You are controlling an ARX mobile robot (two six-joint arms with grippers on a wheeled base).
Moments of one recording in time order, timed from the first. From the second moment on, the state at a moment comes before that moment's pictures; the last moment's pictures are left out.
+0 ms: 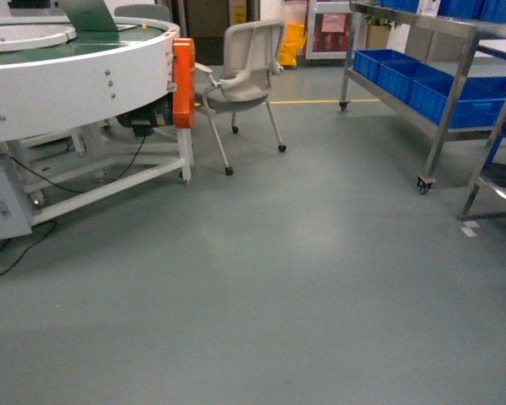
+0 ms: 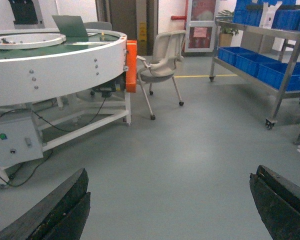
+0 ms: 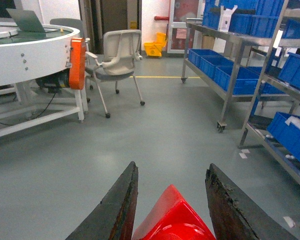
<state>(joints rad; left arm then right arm) 0.00 0.01 0.01 0.00 0.00 0.00 0.00 0.00 0.01 0.00 0.00 -0.01</state>
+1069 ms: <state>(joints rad) 0.00 0.01 0.01 0.00 0.00 0.00 0.00 0.00 0.01 0.00 0.00 -0.02</state>
